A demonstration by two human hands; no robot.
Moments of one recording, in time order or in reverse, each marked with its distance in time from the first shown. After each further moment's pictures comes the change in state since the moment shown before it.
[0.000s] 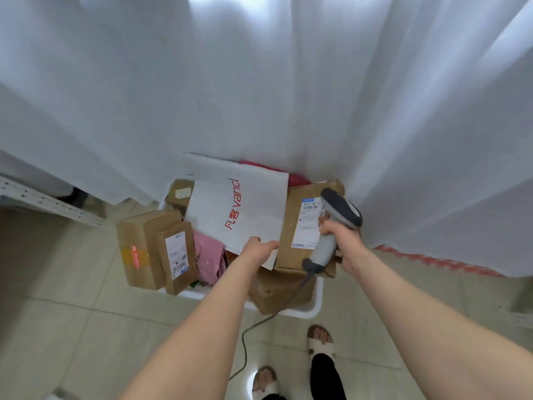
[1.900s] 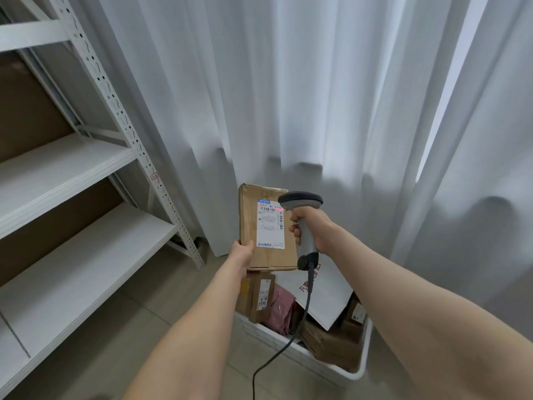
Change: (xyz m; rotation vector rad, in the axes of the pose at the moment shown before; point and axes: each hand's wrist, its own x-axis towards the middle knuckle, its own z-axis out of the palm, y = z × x) left_hand -0.298 -0.044 -0.217 -0.683 0.434 0.208; right_hand -0.373 -0.136 0.148 -0.263 -0.562 -0.228
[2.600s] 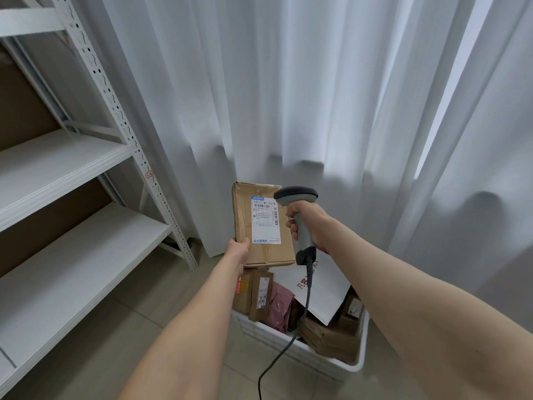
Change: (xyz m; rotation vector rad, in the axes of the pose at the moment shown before) left_hand 0.025 -0.009 -0.036 -0.005 -0.022 -0.024; right_hand -0.011 0.003 0.043 -0.043 0.047 -0.032
